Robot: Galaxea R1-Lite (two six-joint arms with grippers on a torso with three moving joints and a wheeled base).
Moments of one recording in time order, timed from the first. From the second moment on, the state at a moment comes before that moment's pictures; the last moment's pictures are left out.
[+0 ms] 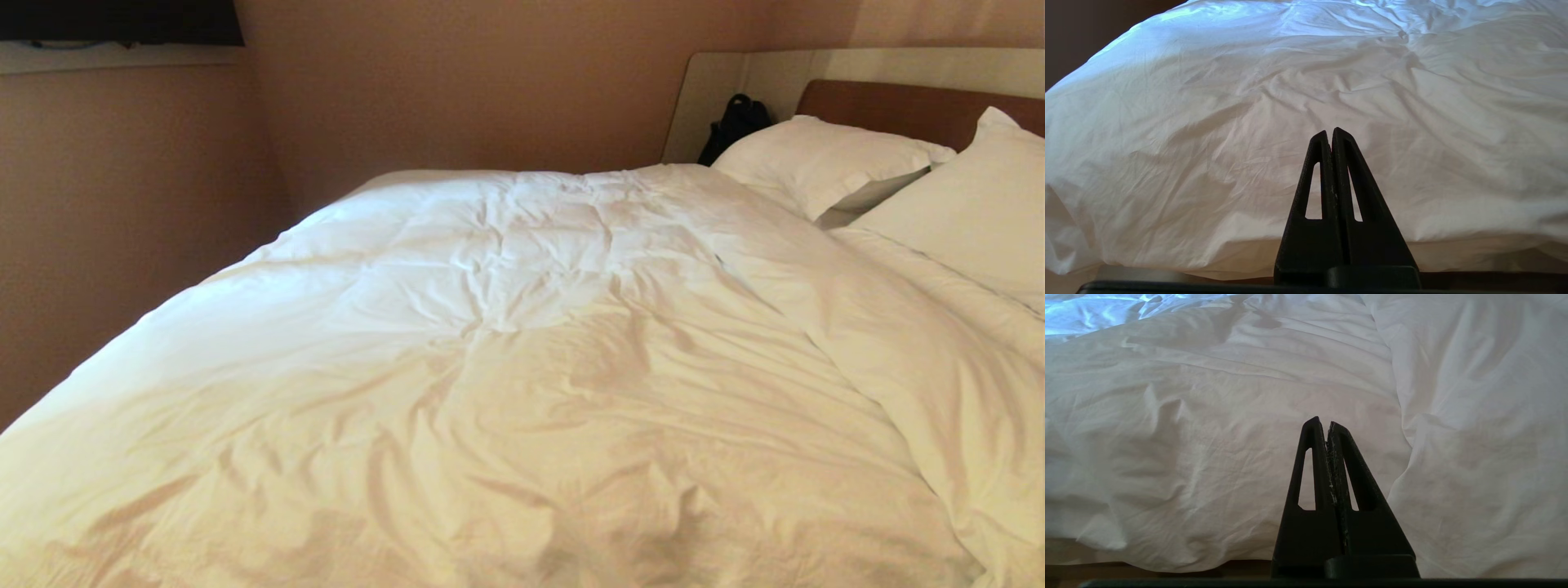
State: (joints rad) left arm 0.00 0.00 0.00 -0.01 -0.01 -0.01; right arm 0.00 0.00 0.00 0.00 0.00 0.03
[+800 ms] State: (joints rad) left arm 0.00 0.00 0.00 -0.01 -0.01 -0.01; right arm 0.00 0.00 0.00 0.00 0.00 0.03
